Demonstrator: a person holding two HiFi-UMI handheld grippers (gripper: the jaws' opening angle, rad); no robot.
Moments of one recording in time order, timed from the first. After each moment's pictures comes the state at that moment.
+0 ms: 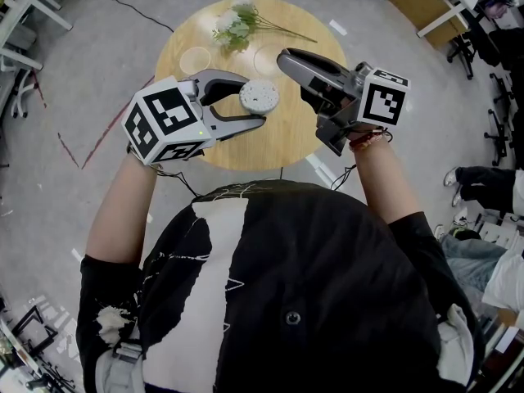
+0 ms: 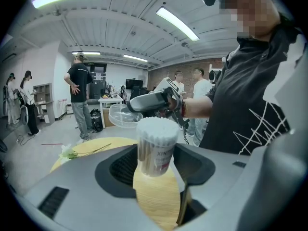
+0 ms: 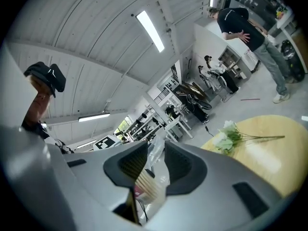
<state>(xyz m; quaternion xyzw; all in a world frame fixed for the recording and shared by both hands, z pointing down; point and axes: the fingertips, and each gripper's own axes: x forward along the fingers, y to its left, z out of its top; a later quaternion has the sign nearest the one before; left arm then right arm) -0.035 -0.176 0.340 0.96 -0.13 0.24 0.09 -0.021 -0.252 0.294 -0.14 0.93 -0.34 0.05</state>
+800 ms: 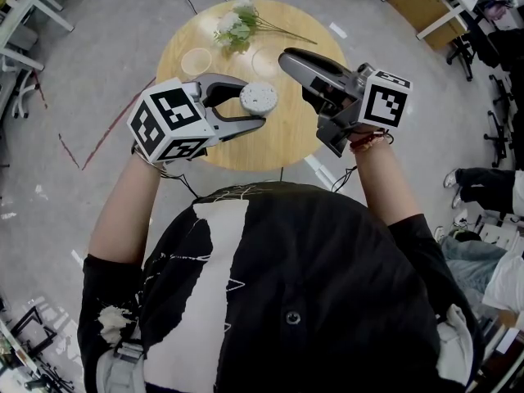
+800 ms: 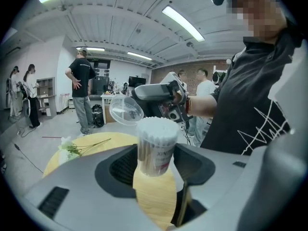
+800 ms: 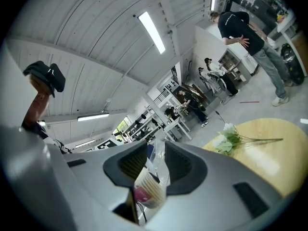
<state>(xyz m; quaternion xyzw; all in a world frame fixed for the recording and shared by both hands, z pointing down) -0.035 -0.172 0.352 0.95 -0.14 0.25 0.11 -0.019 -0.244 0.285 -0.14 0.93 -0.34 0.05</state>
